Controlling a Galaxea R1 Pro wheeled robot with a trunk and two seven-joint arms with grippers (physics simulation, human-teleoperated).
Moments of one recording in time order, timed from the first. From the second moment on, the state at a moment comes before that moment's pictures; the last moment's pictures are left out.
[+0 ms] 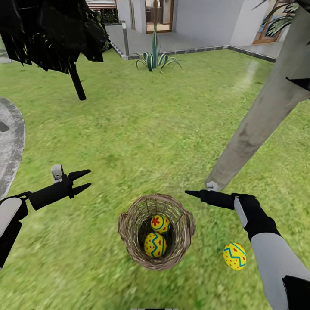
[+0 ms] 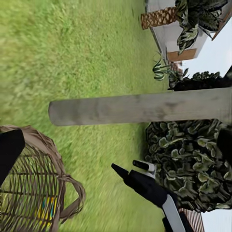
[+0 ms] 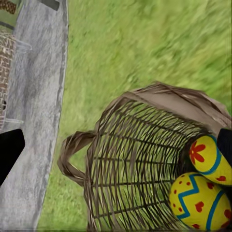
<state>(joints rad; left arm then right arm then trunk) -0.63 0.44 0.10 -1.27 1.46 1.00 -0.24 -0.86 -0.13 -0.21 -0.78 -0.05 0.71 1.03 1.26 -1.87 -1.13</state>
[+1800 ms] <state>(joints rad) -0.63 0.44 0.09 -1.27 1.46 1.00 -0.25 -0.77 0.00 0.18 -0.78 0.07 0.71 0.11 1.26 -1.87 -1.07</state>
